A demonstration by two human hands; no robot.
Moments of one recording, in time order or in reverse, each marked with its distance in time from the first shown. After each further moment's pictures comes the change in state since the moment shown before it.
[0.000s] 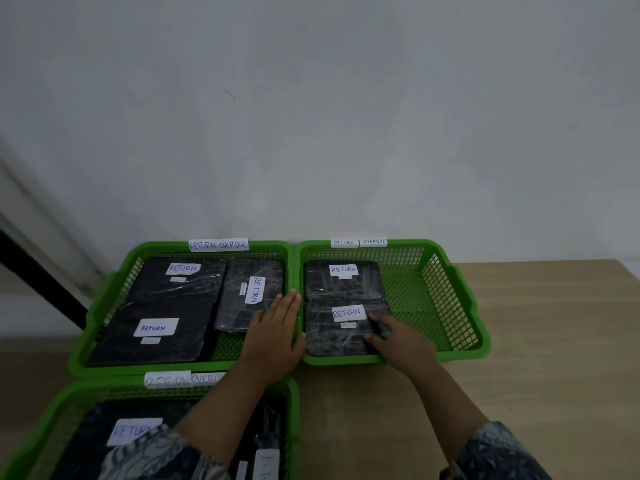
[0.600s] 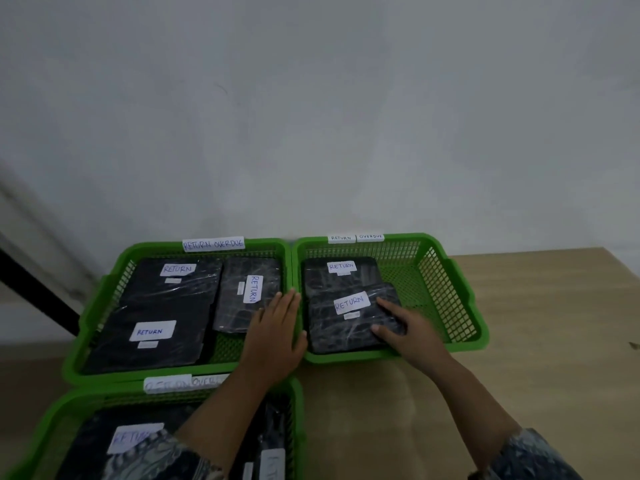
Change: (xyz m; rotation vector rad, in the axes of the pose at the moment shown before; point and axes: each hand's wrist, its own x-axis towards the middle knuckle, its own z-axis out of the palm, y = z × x) left_hand -0.003 -0.002 0.001 -0.046 0.057 0.031; right_hand -0.005 0.021 -0.007 0.367 0.088 -0.125
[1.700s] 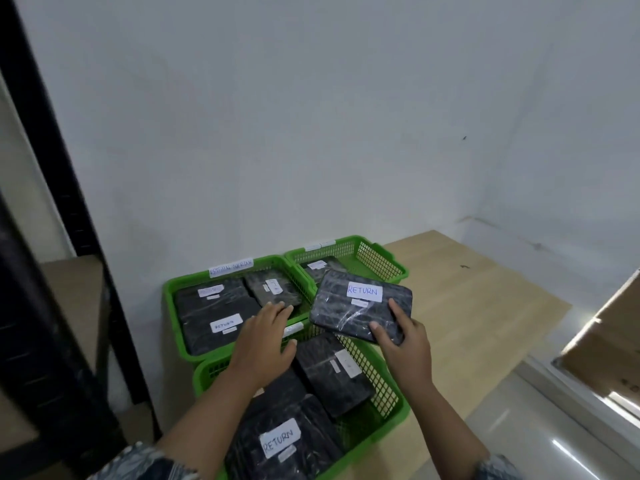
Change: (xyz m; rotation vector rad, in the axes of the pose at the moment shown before) left_hand -0.176 -0.120 -0.146 -0.104 0.053 0.491; right_hand -0.283 -0.218 0.144 0.178 0.890 0.177
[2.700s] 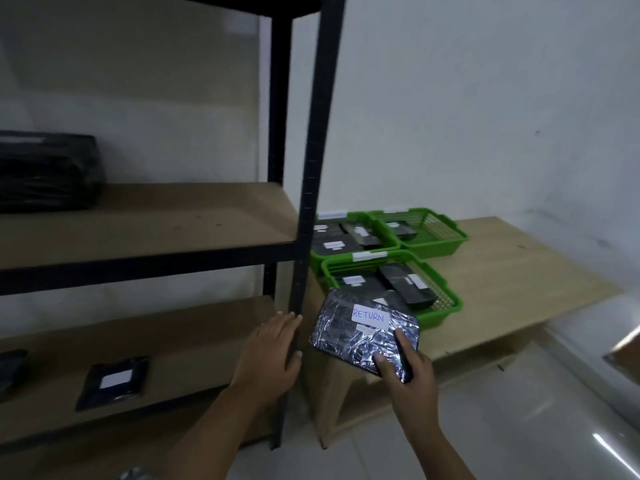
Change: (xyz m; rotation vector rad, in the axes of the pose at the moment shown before) left_hand -0.380 -0.026 -0.104 -0.037 0.131 -0.114; right_hand -0.362 -0.067 -0.002 0.202 -0.158 -0.081
